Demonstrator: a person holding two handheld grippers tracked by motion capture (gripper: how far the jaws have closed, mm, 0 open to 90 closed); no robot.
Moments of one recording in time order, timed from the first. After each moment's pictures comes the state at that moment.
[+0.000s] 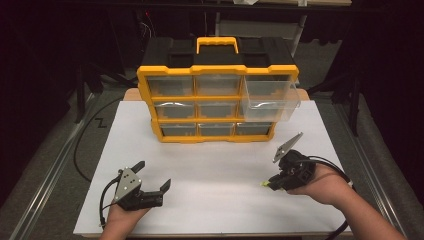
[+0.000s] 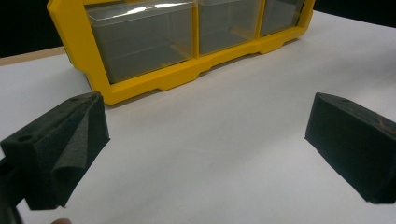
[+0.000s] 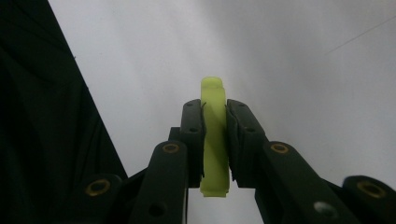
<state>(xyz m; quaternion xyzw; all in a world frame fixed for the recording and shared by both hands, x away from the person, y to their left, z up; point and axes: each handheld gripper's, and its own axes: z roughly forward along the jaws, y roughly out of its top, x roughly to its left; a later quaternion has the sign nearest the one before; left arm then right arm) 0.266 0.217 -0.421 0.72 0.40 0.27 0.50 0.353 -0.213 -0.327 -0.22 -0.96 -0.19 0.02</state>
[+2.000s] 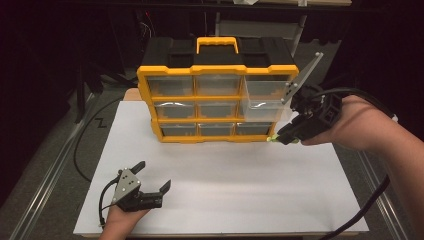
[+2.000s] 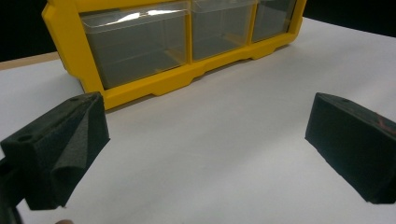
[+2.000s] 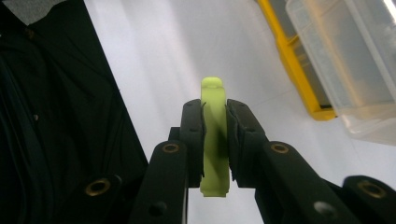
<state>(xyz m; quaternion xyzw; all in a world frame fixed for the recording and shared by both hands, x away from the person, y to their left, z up) 0.263 0.218 -0.419 0.72 0.39 0.27 0.51 0.365 -0.183 -0.140 -0.17 -0.97 -0.16 -0.03</state>
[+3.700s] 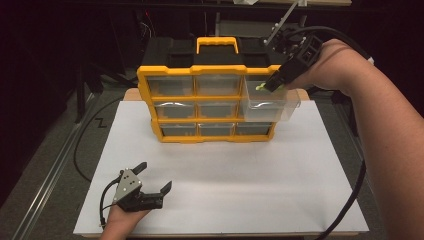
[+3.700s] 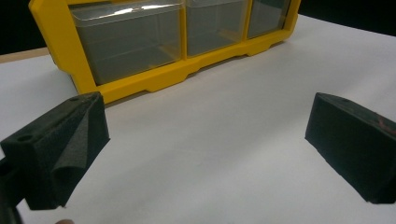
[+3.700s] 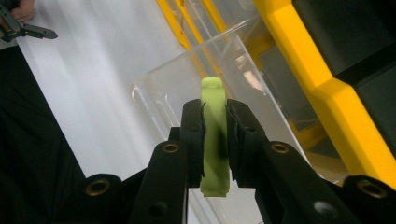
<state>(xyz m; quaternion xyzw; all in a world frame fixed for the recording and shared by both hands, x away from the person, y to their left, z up) 0.264 0.217 -0.421 0.72 0.39 0.25 0.51 0.451 -0.151 -0.093 -0.20 -0.96 -0.16 -0.09</state>
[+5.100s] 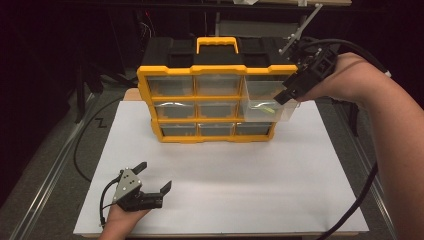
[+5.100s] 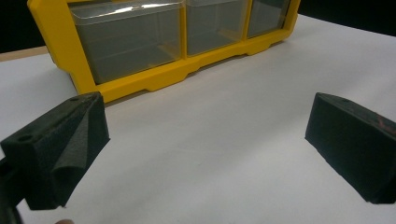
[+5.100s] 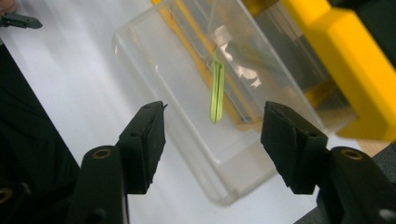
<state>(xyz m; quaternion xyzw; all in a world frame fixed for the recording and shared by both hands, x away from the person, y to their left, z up) 0.266 0.218 -0.422 0.72 0.39 0.25 0.51 0.436 -0.180 -0.105 -0.24 -0.95 -0.16 -0.10</state>
